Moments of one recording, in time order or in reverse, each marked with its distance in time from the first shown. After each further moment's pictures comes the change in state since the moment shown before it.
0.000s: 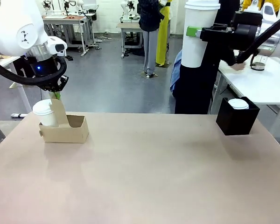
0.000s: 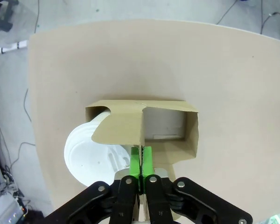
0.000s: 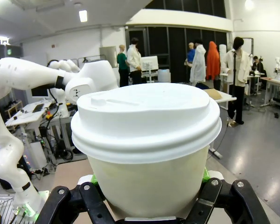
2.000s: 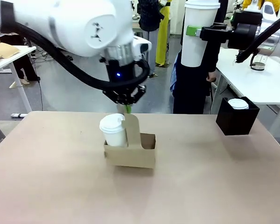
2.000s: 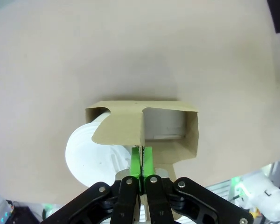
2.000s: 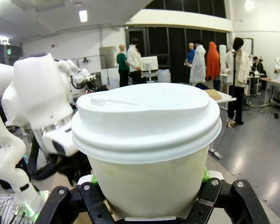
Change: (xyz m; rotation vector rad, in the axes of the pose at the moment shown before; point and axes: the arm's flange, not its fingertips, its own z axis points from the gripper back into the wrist) left arm -0.126 -0.288 0.065 -0.096 0.059 -0.106; right arm 0.001 0.000 0.000 0.000 -0.001 0.003
